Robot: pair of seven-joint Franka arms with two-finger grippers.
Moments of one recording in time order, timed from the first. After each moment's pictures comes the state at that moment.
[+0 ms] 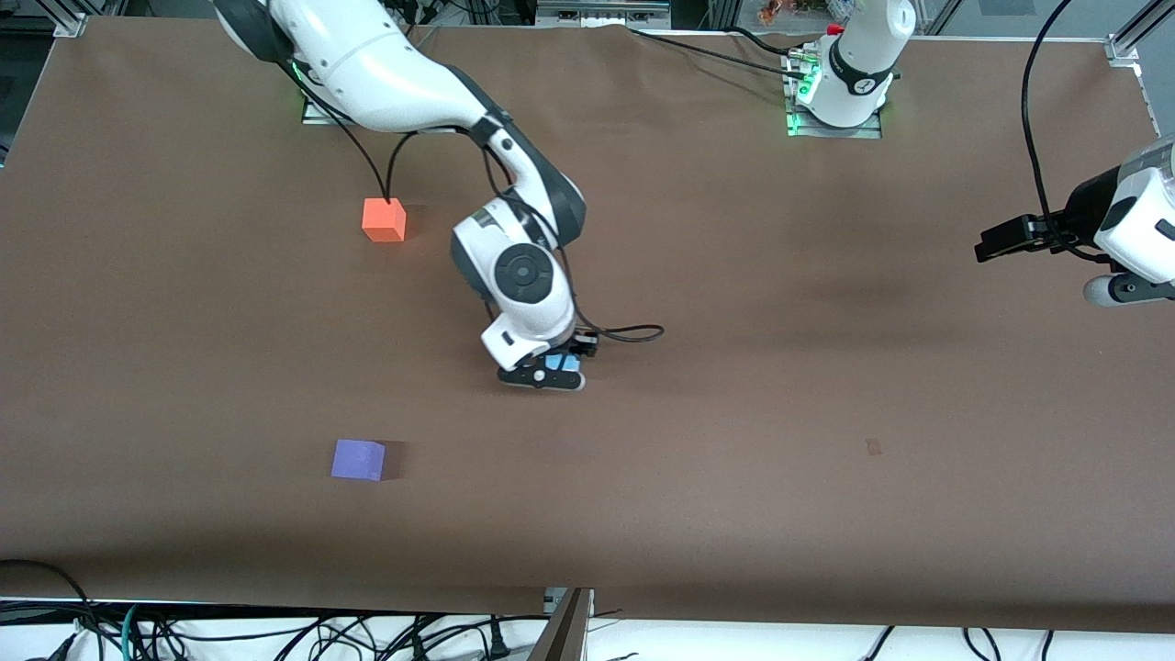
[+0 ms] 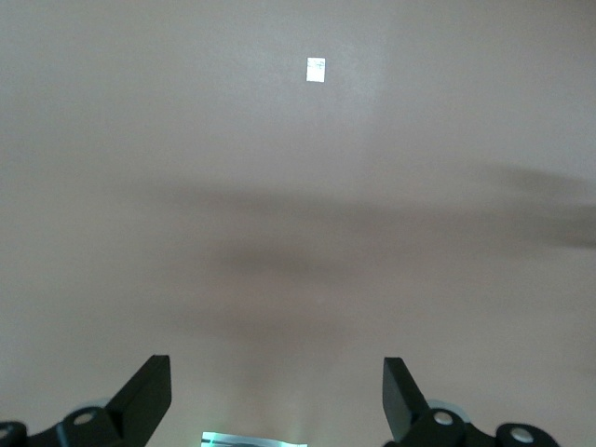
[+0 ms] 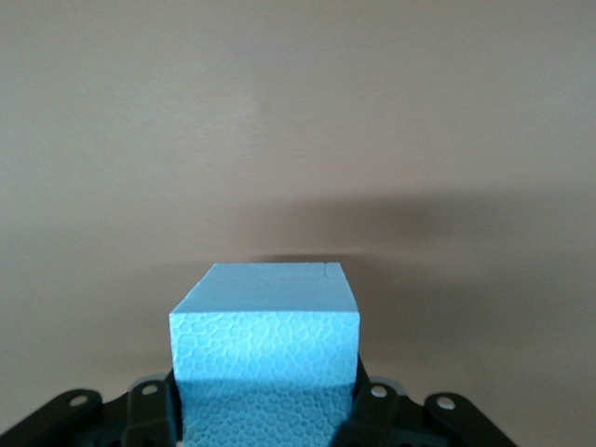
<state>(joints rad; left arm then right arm) 0.11 0.14 -0.10 -1.51 -0.04 1.47 -0.17 0.59 0.84 0.06 -1.23 0.00 2.05 0.65</state>
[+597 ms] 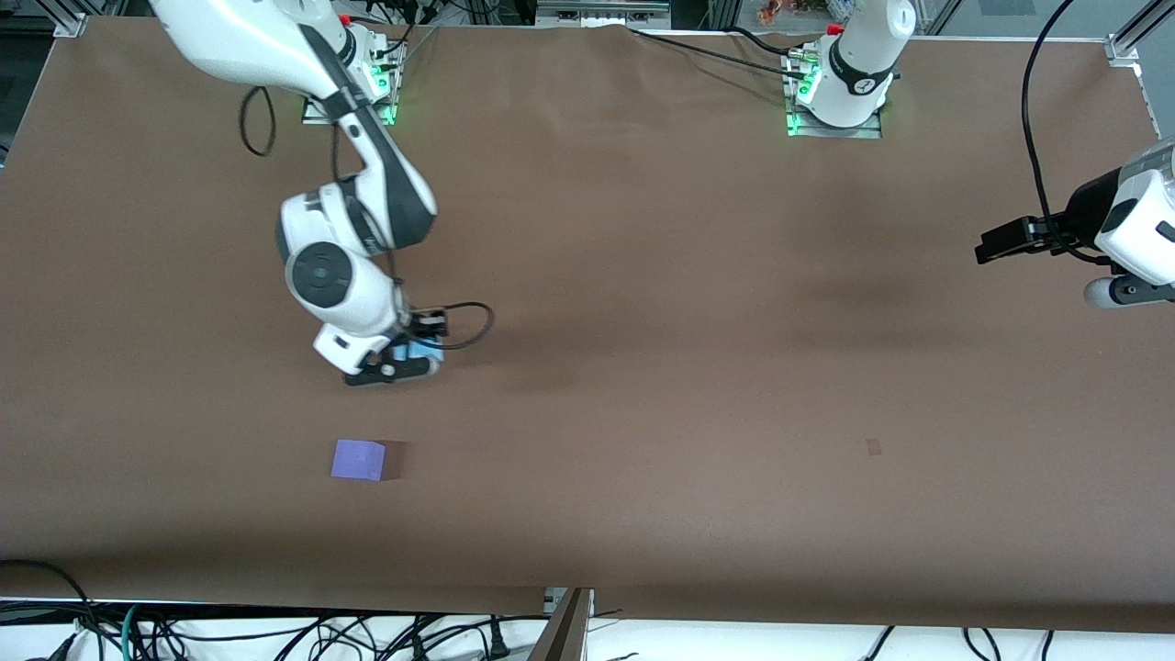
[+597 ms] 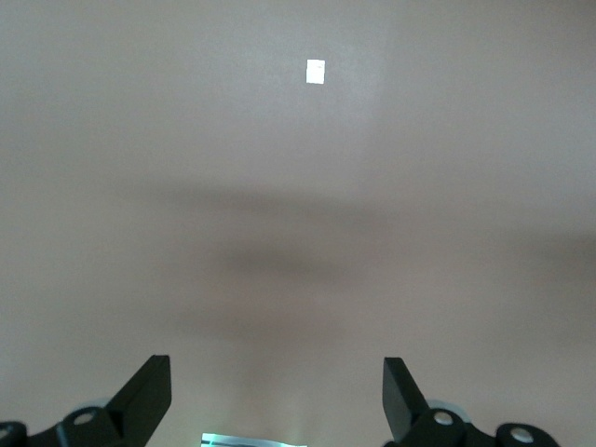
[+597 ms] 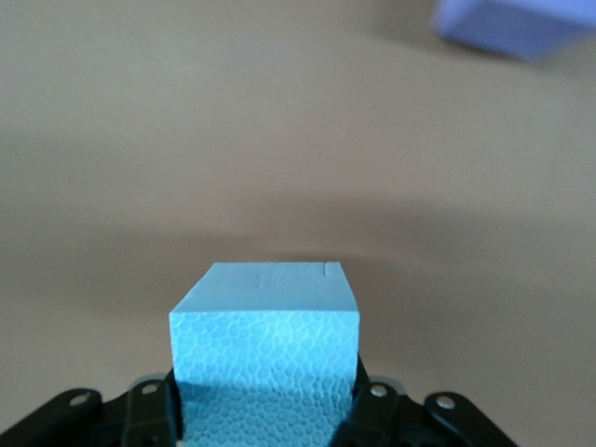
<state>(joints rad) 0.11 0.14 -0.10 -1.50 -0.04 1.47 -0.17 0.30 0.46 0.05 -1.87 0.00 2.24 0.18</state>
